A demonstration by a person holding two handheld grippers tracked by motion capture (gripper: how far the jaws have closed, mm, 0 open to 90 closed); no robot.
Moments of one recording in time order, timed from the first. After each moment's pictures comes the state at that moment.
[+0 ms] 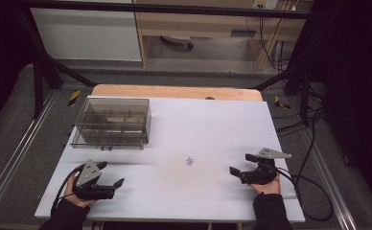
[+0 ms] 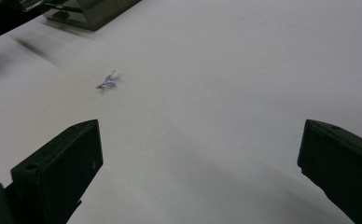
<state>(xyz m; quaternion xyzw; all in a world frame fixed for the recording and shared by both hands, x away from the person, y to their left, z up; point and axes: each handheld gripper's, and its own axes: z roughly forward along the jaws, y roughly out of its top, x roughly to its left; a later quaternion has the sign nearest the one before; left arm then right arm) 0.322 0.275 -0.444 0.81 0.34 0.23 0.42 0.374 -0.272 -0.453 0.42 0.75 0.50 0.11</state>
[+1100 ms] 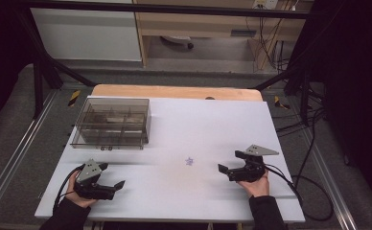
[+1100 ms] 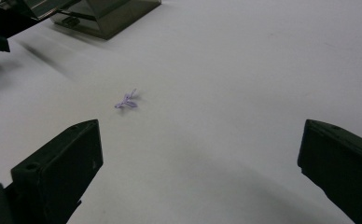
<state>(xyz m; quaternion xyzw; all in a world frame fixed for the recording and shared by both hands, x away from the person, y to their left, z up) 0.330 0.279 -0.452 0.81 0.36 0.19 0.43 0.380 -0.234 -0.443 0.41 0.75 0.50 0.12</state>
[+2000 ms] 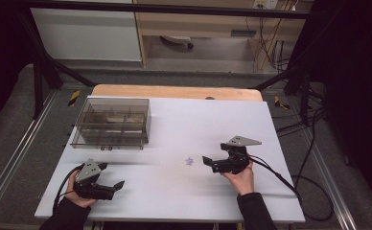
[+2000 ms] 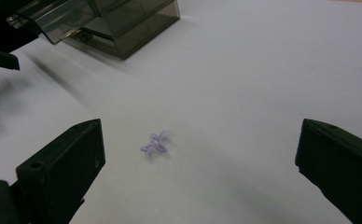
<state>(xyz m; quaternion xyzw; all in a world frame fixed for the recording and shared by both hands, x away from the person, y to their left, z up) 0.331 0.281 -0.452 0.81 0.35 0.18 0.43 0.398 -0.182 -0.422 0.40 0.76 0.50 0.12</state>
